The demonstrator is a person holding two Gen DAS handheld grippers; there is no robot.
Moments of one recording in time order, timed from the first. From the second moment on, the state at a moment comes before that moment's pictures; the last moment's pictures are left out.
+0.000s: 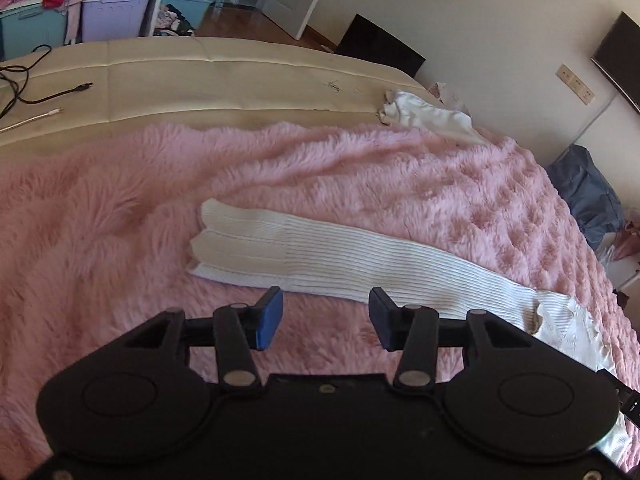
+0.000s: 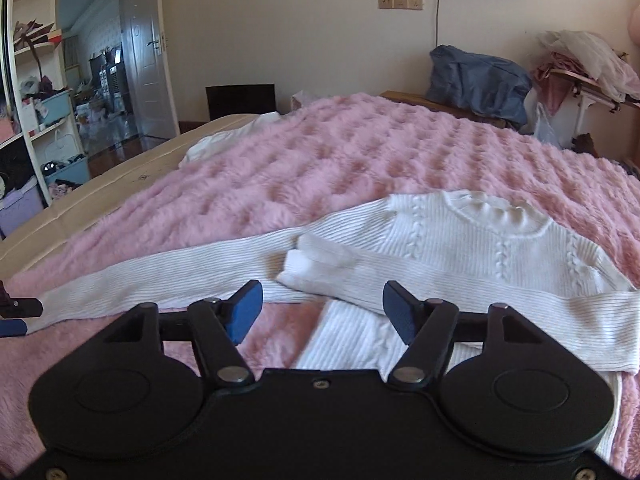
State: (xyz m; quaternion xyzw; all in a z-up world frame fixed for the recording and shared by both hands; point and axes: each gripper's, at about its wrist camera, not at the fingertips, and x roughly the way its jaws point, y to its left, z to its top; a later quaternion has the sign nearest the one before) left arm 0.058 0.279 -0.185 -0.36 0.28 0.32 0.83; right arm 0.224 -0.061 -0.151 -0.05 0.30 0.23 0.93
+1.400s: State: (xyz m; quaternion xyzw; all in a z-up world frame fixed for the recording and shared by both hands) left arm 0.049 0.306 -0.177 -0.39 0.15 0.33 0.85; right arm 0.259 -0.054 -0.192 -0.06 0.35 0.18 0.92
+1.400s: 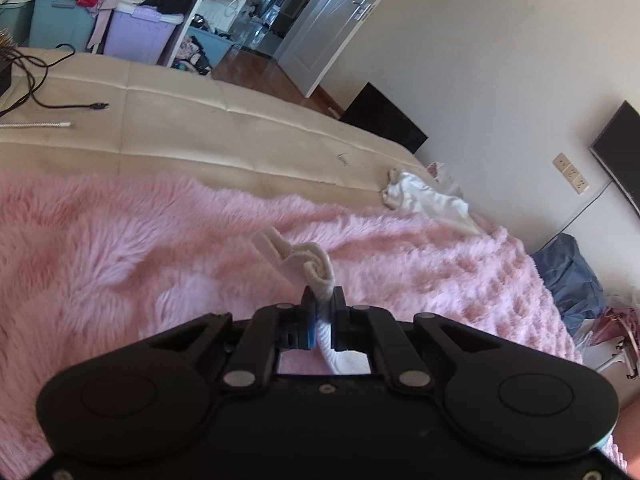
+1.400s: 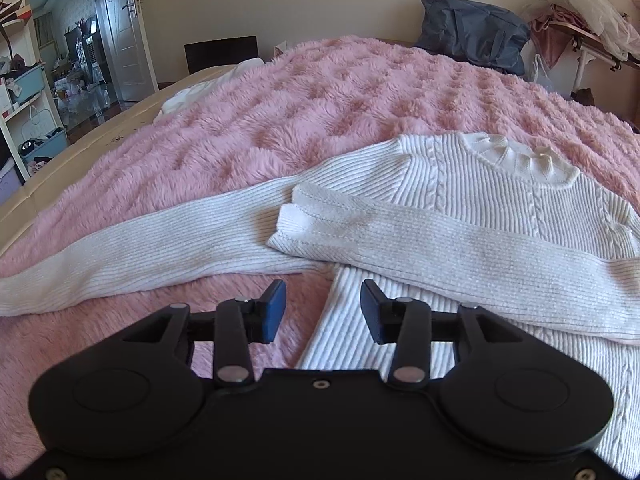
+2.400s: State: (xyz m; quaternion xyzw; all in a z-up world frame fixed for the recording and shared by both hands) left arm 0.348 -0.032 -0.090 -0.29 0.19 -0.05 0.94; right arm 0.234 -0.302 -0.169 0.11 0.31 0.03 0.94
